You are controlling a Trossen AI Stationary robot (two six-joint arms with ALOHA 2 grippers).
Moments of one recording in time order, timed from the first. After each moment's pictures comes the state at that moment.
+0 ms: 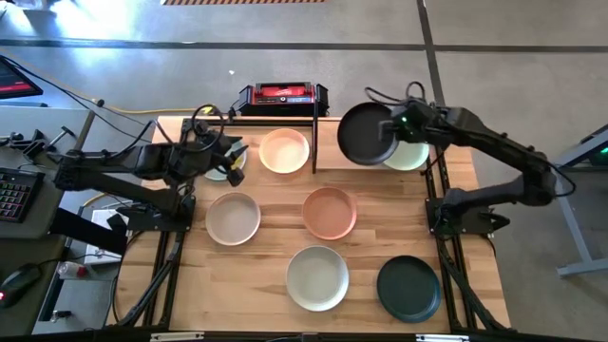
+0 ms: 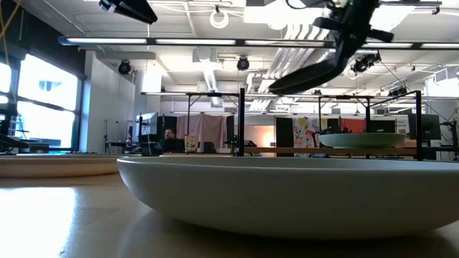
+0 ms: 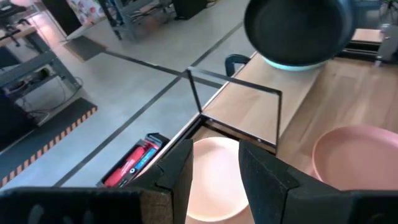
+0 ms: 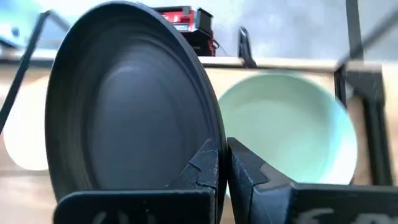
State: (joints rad) left arm -0.02 0.92 1.03 -0.63 -0.74 -0.12; right arm -0.49 1.15 1.27 -1.13 0.42 0.90
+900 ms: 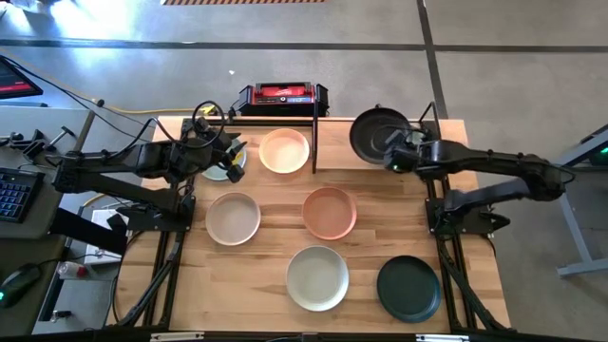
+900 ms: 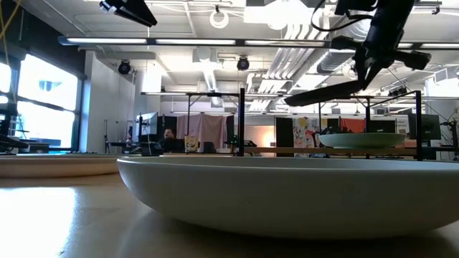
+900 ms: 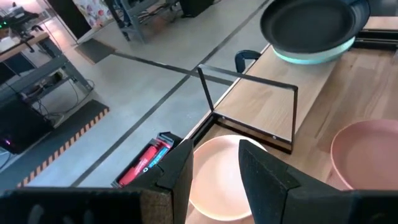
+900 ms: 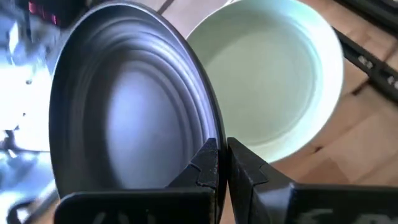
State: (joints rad) left arm 0.02 0.92 1.03 -0.63 -0.74 -0.06; right arm -0.20 1.09 0.97 -1.19 0.70 2.06
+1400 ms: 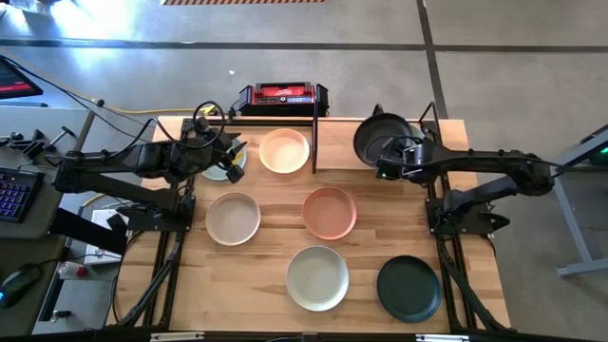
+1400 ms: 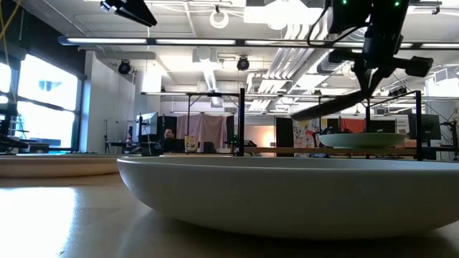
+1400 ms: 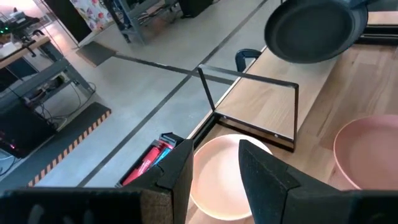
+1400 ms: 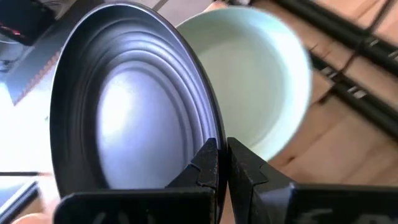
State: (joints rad) left arm 0.02 0.92 1.03 -0.63 -0.74 -0.03; right arm -0.19 1.22 0.97 -1.29 0.72 2.17
